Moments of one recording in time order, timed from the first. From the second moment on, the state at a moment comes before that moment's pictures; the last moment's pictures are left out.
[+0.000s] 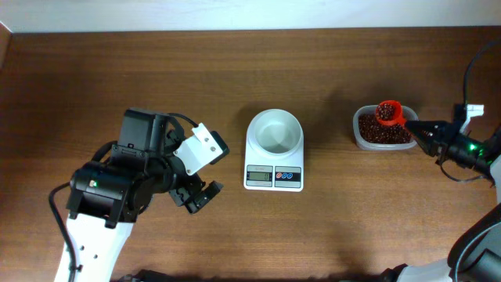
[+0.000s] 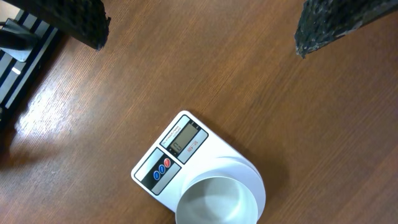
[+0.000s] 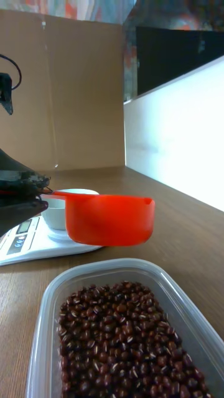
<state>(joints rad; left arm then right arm) -0.24 1.13 1.30 -1.22 0.33 0.63 -0.64 1.70 1.10 -0.73 -1.27 0.13</state>
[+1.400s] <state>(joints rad) -0.24 1.13 1.30 -1.22 0.33 0.63 -0.12 1.70 1.10 -0.63 -1.27 0.13</state>
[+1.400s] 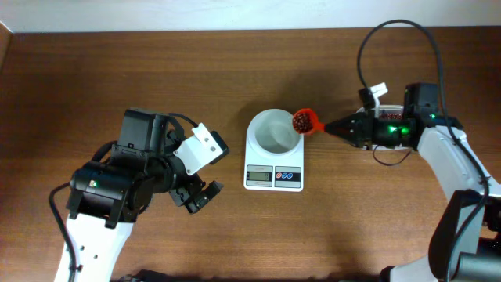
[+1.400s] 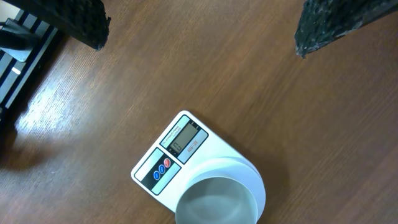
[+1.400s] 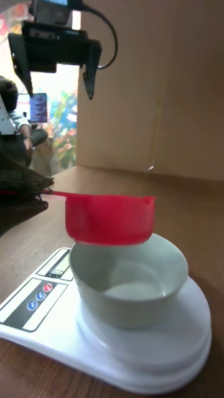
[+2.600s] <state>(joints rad) -0.24 1.13 1.30 -1.22 0.33 0.63 0.04 1.70 1.10 -0.45 -1.02 -0.20</state>
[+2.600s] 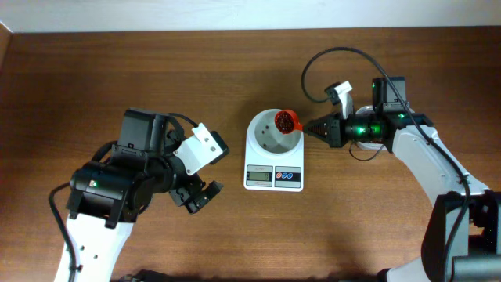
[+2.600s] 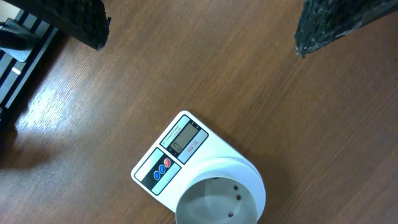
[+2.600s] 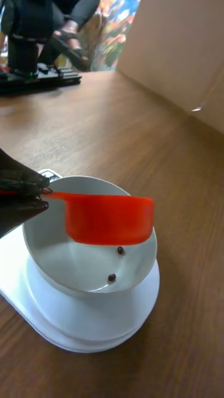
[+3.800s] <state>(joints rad) -0.24 1.13 1.30 -1.22 0.33 0.63 0.11 1.70 1.10 -0.36 -0.90 -0.63</state>
